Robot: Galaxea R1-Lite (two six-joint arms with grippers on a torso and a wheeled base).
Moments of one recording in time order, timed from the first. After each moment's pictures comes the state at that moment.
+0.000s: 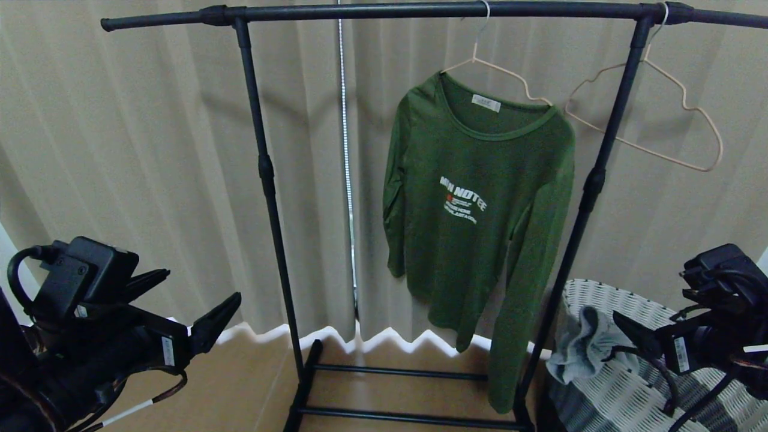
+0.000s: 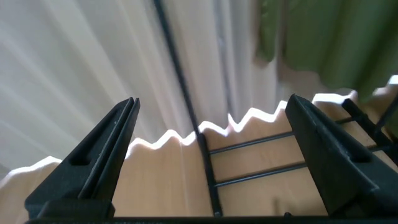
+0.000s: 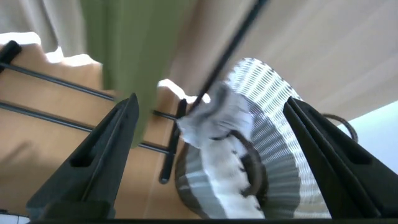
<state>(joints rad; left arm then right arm) -0.32 1.31 -0.23 -0.89 0.13 0.19 0.13 1.32 -0.31 -0.59 -0.18 -0.22</state>
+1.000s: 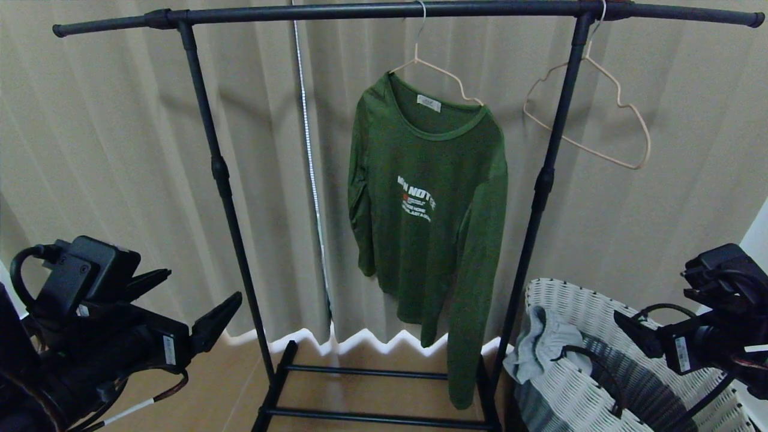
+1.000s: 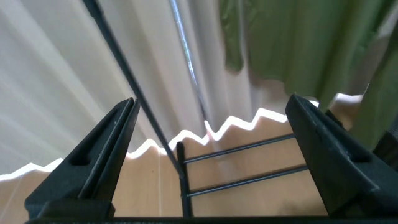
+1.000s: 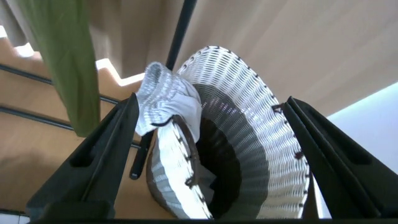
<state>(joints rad) -0.32 1.31 -0.24 -0.89 0.13 0.19 0.13 1.32 -0.31 -0.58 -0.18 -0.22</state>
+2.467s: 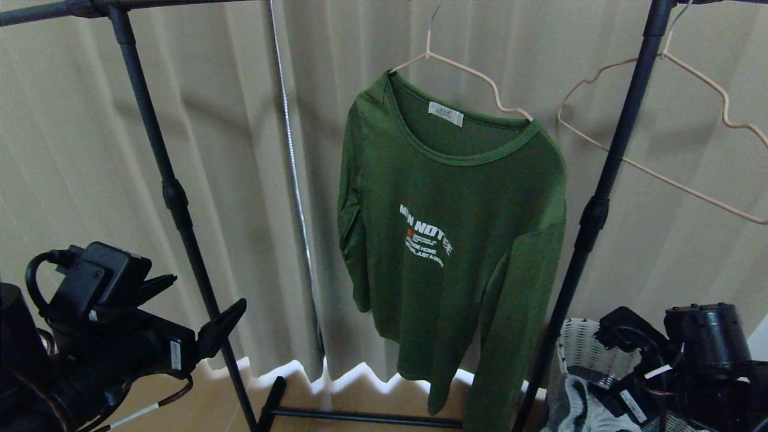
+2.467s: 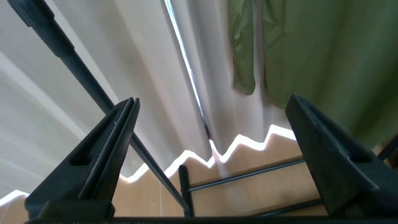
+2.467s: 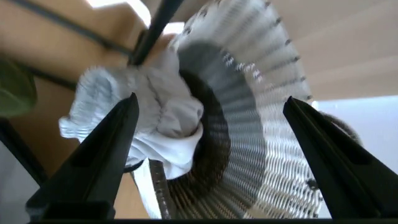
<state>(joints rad) -0.33 1.33 -0.23 -0.89 0.13 0.19 0.15 1.71 -0.26 -0.61 -0.25 -0.34</state>
